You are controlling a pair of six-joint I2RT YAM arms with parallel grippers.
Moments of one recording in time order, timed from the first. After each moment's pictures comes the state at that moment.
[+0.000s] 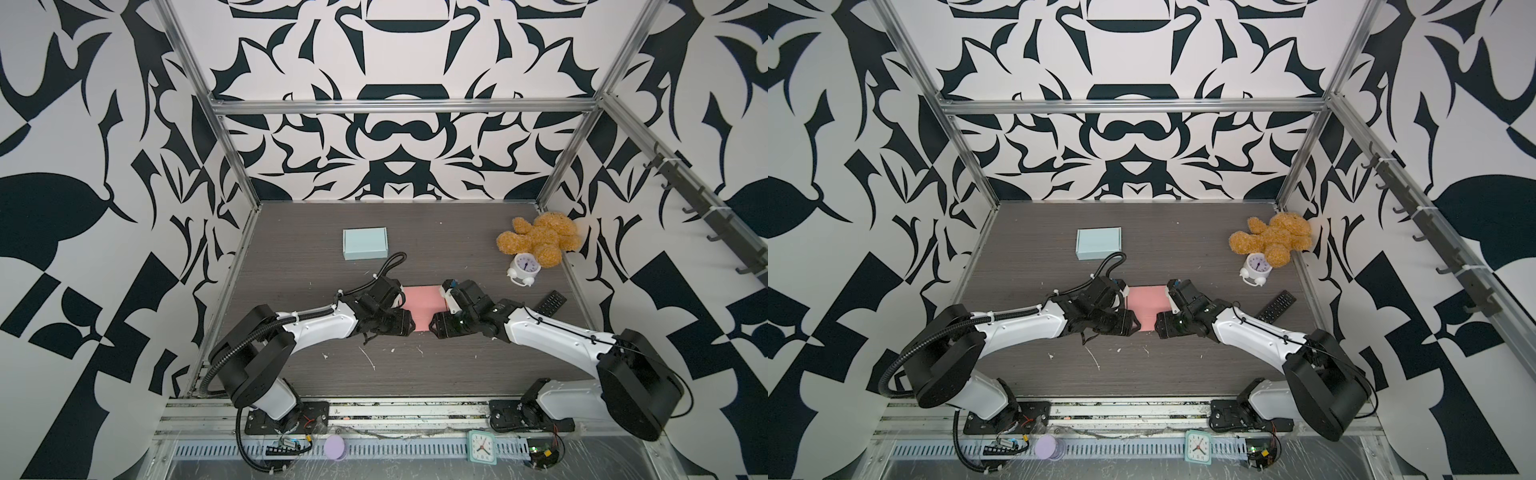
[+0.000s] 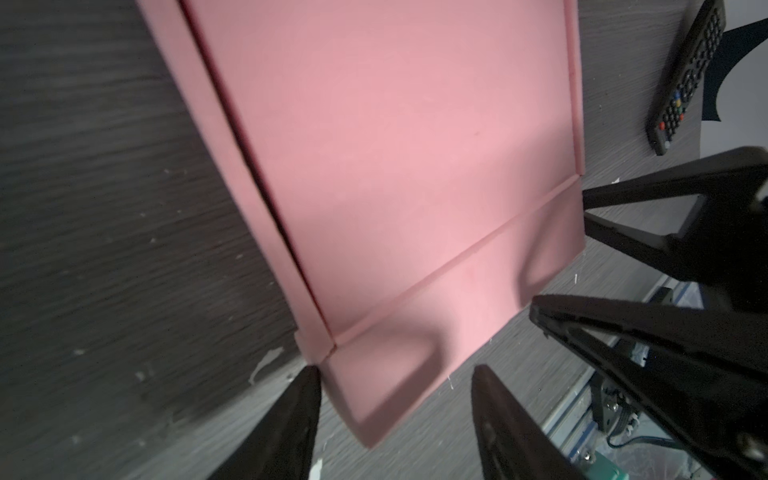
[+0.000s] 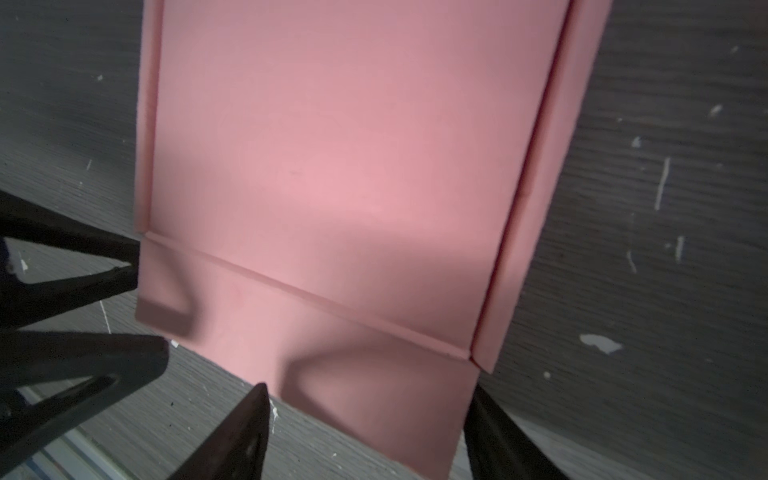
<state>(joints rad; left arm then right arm) -0.86 1.56 0.80 -0.21 0.28 -0.69 0.66 1.32 0.65 -0.38 -0.17 0.49</state>
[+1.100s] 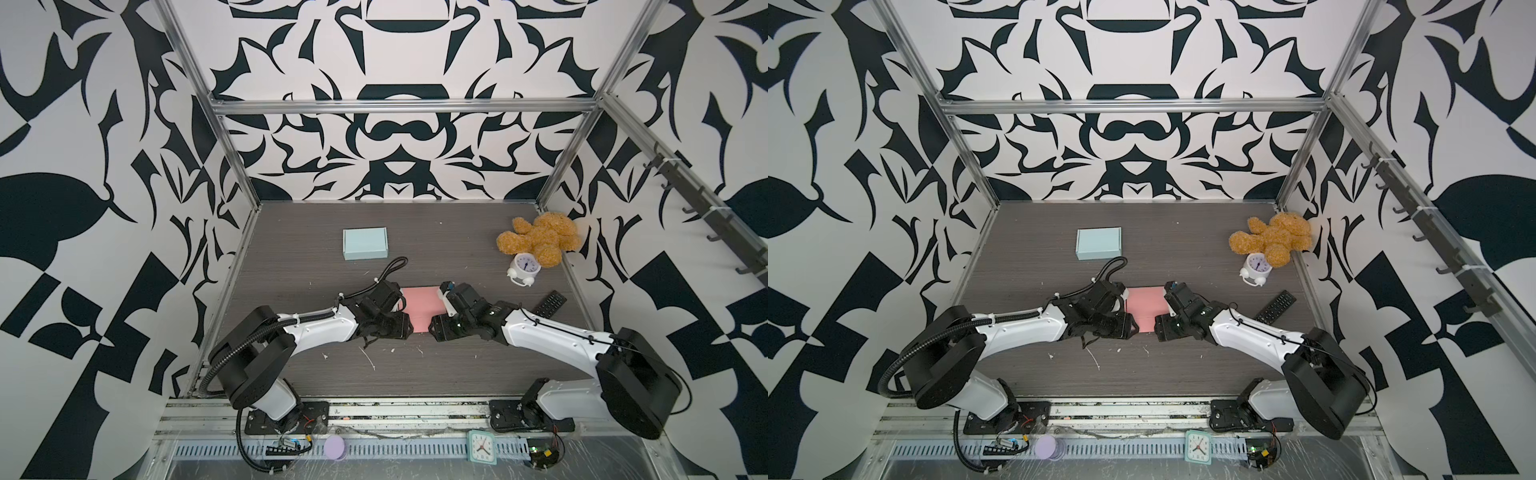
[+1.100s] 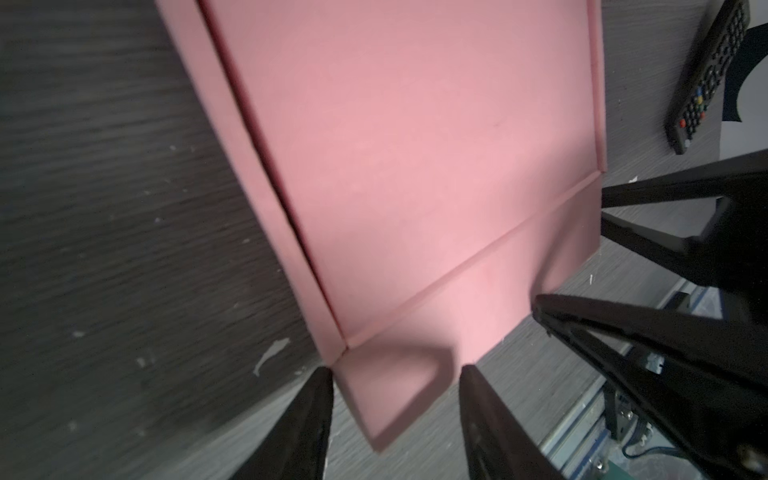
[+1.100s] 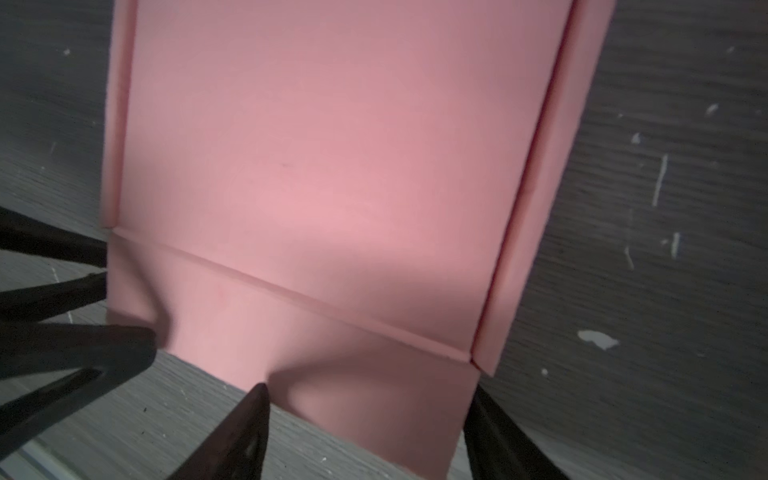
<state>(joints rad) -0.88 1.56 0.78 -0.19 0.24 -0.71 0.71 1.34 0.65 -0.39 -0.10 0.49</state>
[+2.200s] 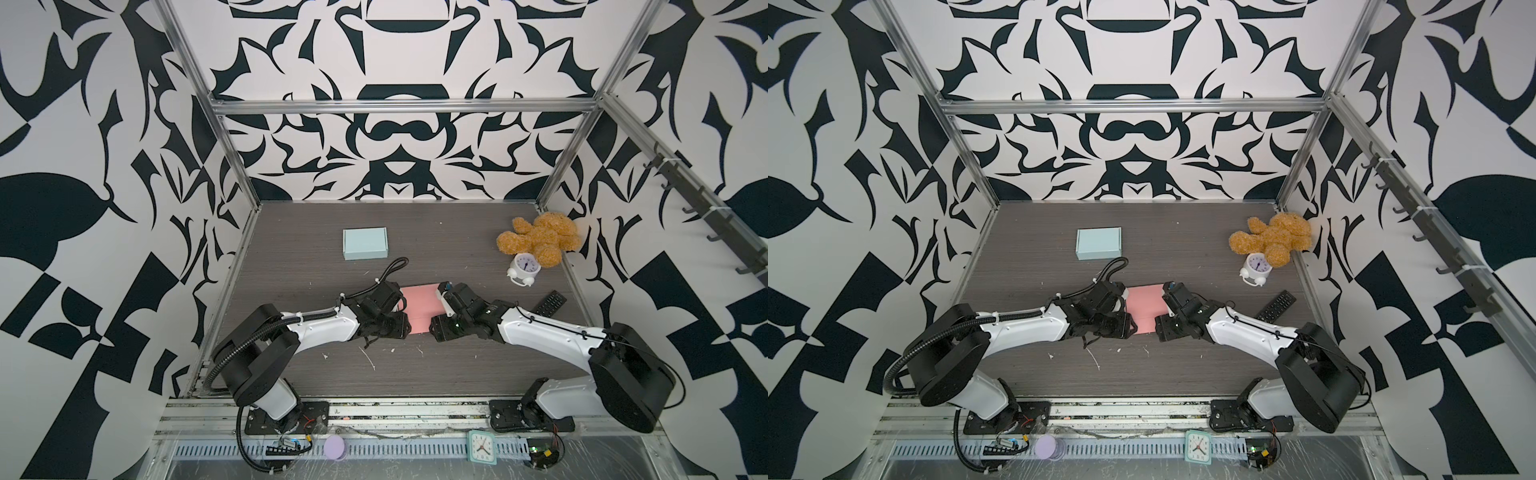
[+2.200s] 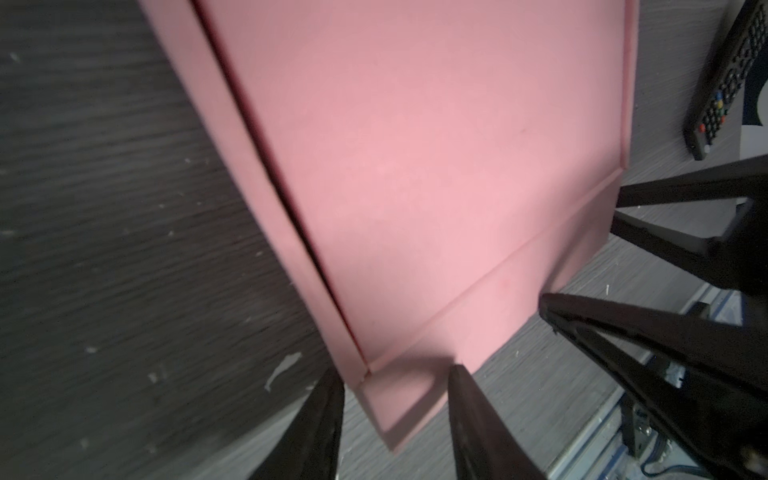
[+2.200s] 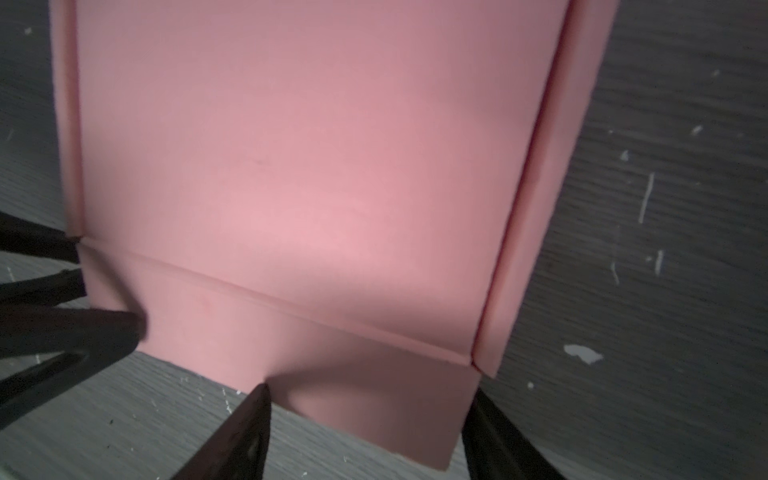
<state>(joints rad) -0.88 1.58 0.78 -0.18 0.22 -0.70 0.71 1.36 0.66 -0.39 -0.07 0.45</state>
